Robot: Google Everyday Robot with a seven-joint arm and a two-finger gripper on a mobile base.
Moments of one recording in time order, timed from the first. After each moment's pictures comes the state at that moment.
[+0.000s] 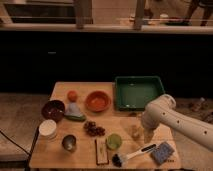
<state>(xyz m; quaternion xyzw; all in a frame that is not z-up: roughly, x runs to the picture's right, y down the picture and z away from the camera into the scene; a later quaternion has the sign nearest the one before) 0.221 0.231 0.794 -0.28 -0.07 -0.05 0.95</state>
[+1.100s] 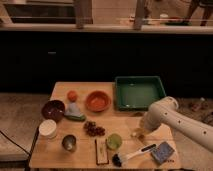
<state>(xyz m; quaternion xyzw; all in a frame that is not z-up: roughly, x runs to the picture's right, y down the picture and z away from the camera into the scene) 0.240 0.240 0.823 -0.28 -0.08 -0.06 0.95</state>
